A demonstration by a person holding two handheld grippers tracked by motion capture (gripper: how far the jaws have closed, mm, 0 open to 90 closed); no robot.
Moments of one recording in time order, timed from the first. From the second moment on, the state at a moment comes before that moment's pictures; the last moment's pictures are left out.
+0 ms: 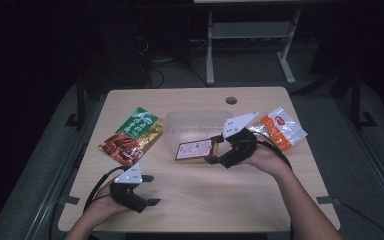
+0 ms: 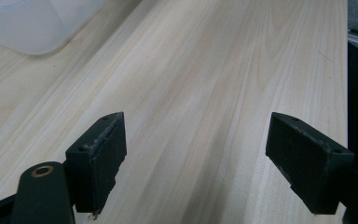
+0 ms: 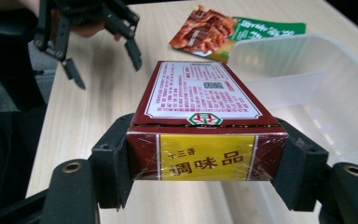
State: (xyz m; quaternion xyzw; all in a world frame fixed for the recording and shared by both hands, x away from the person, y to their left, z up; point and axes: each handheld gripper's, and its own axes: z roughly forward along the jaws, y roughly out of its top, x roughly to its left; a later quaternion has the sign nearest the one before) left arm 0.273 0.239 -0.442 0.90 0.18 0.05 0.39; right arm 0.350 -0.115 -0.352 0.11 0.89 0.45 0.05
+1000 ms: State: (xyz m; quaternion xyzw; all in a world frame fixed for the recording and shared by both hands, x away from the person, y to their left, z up) left arm 0.274 0.240 -0.444 0.91 0.17 0.05 0.39; right arm 0.425 -0.082 -0.328 0.11 0.90 0.41 0.08
